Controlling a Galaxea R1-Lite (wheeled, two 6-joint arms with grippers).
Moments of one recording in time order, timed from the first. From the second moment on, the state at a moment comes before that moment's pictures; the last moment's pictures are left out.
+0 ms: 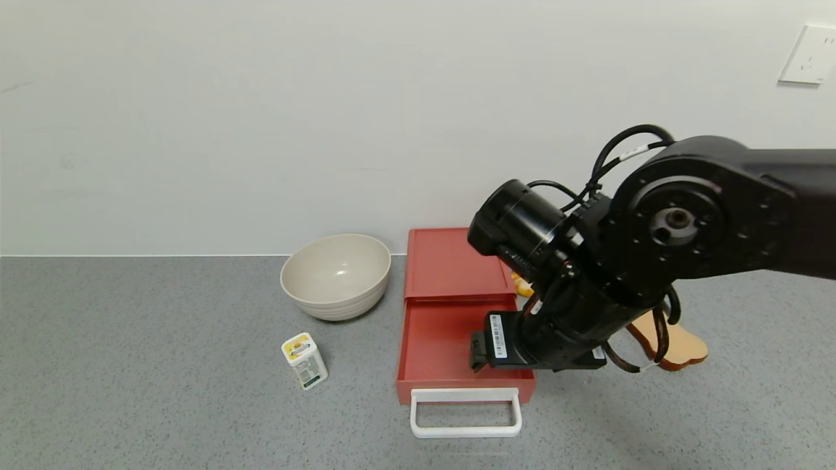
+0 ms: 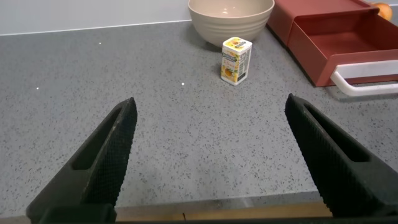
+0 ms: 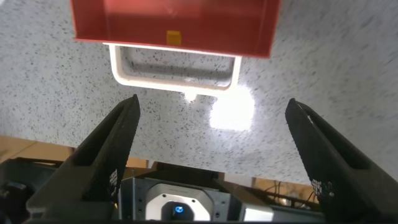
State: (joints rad) left arm 0.00 0.00 0.00 0.00 -0.03 0.02; right arm 0.80 2.03 -1.84 0.97 -0.15 0.72
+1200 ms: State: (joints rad) left arm 0.00 0.00 0.00 -0.01 -0.03 0.02; right arm 0.35 1.72 -1.49 0.56 0.31 0.05
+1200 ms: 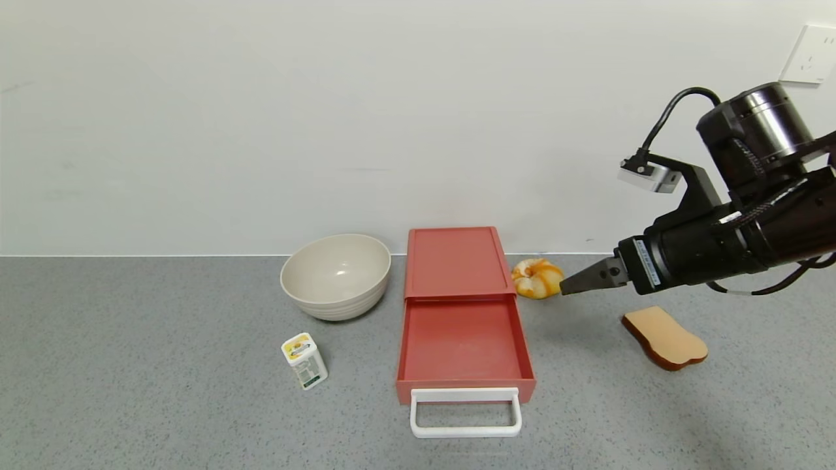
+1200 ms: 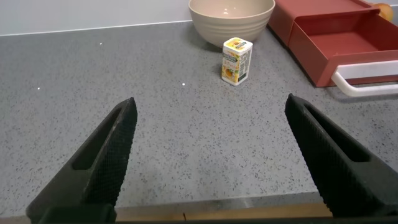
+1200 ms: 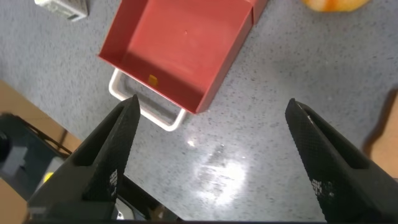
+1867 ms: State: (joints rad) left arm 0.00 0.00 0.00 -0.01 -0.03 0.02; right arm 0.26 1.66 -1.39 0.45 0.42 -0.07
